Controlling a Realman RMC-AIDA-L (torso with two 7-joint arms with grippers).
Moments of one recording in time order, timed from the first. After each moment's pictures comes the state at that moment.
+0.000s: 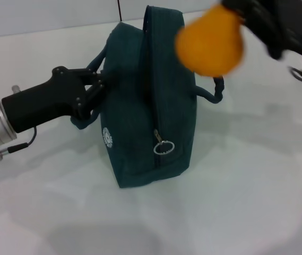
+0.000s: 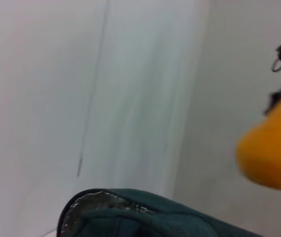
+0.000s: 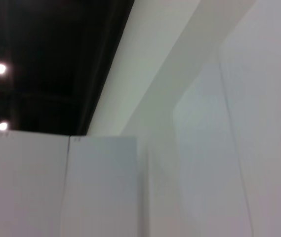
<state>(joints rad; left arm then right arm) -0.81 -2.08 2.85 -0.32 -0.49 1.70 -1.00 0.56 1.99 -0.90 -0.43 -1.17 -1.92 1.04</state>
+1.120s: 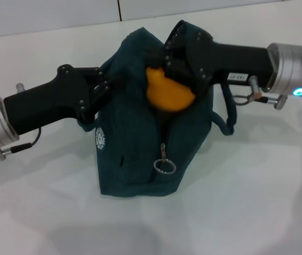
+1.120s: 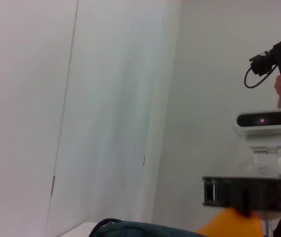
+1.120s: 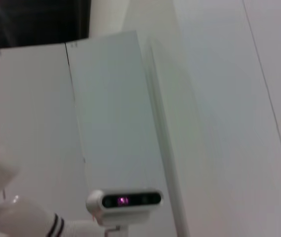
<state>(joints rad) -0.82 -2.08 2.85 -0.32 -0.49 1.77 -0.97 0.64 2.00 -1.16 -0.45 -1.24 -1.65 1.19</state>
